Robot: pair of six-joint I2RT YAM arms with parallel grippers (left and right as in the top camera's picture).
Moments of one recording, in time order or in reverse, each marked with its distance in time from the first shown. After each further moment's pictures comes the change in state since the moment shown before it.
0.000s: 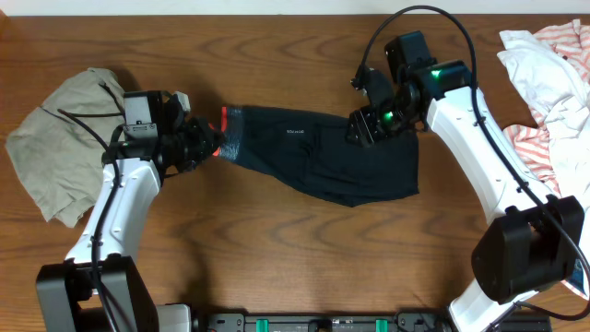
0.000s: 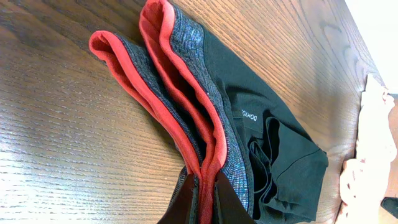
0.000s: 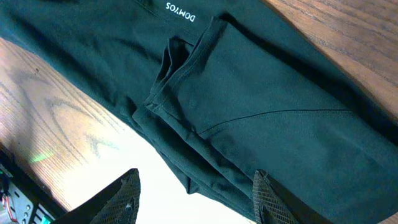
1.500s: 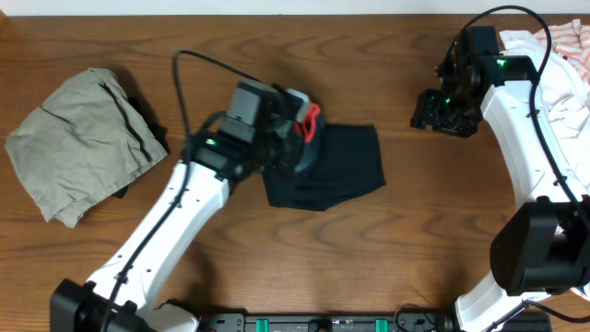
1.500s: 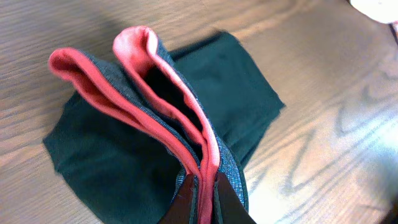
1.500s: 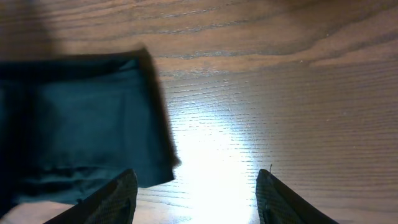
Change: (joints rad) left arm -0.555 -0.051 0.216 -0.183 -0.224 0.472; right arm -0.257 0.000 0.000 -0.053 0.227 0.307
